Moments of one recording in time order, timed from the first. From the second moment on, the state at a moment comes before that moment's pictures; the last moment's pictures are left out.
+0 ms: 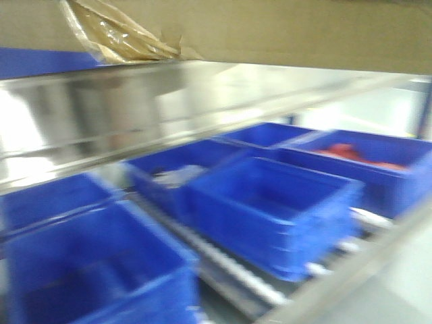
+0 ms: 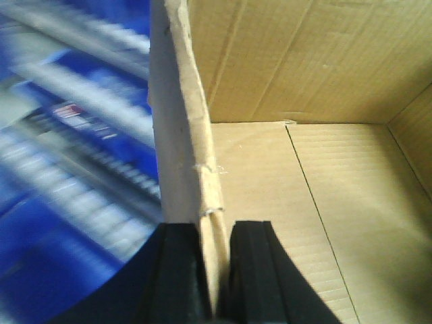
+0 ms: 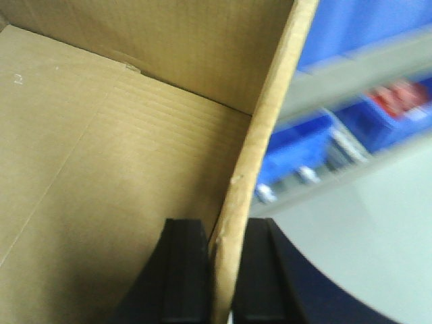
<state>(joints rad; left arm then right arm) -0.37 1.27 -1.67 0.06 1.00 -0.19 0.51 1.22 -1.63 -0.13 1.15 0.17</state>
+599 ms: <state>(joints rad) -0.37 1.27 -1.67 0.06 1.00 -0.19 0.51 1.22 -1.63 -0.13 1.15 0.17</state>
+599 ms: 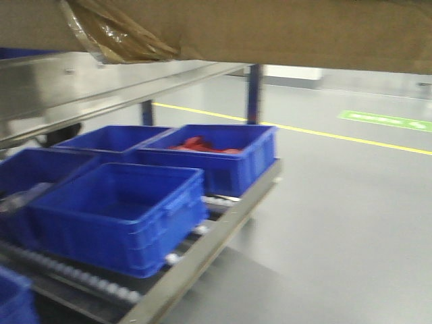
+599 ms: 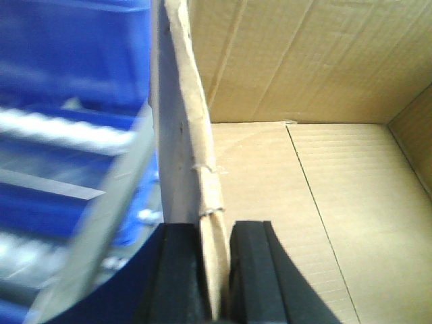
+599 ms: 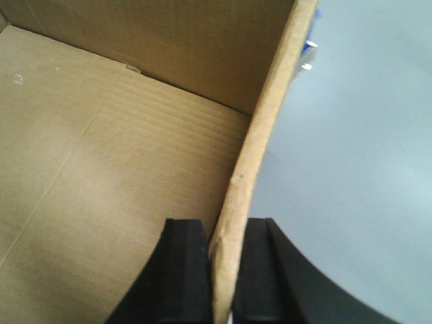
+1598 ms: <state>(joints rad) -0.37 1.27 -1.67 0.07 1.00 -0.19 0.51 1.22 -1.63 -0.13 1.15 0.17</state>
